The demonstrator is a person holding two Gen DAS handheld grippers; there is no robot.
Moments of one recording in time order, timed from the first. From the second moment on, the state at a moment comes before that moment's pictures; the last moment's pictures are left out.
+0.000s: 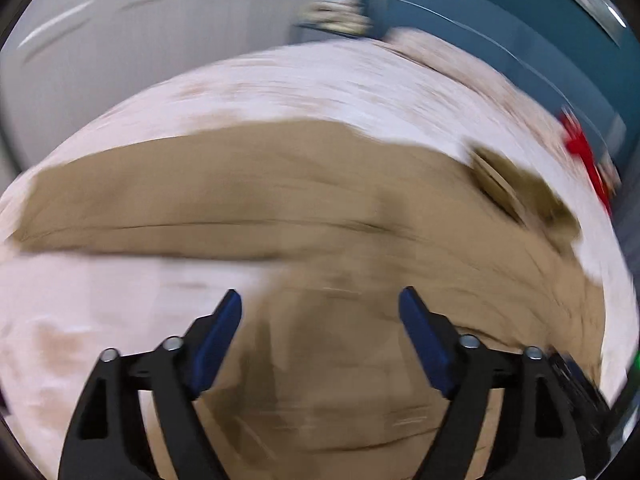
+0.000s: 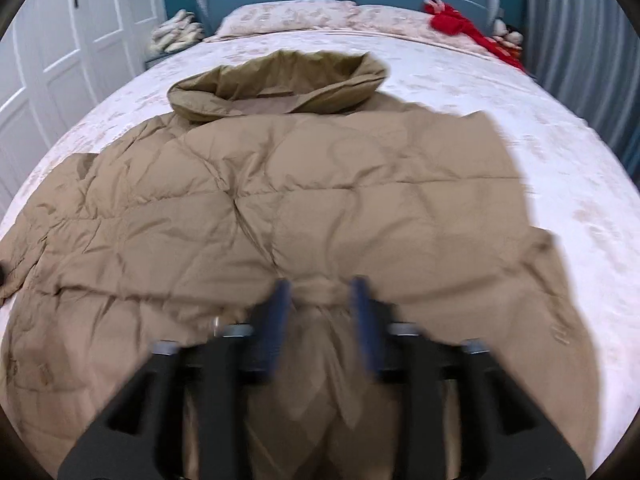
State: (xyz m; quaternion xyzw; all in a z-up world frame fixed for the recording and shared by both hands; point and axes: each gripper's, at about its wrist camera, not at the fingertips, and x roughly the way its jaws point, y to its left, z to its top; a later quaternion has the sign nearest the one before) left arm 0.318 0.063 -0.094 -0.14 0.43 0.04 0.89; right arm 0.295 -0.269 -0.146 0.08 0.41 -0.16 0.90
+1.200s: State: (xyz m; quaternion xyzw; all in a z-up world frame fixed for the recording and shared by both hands) left arm 0.317 0.025 0.100 -0.15 0.32 -0.15 0.92; right arm 0.110 -0.198 -0.092 0.17 0.40 -0.10 0.90
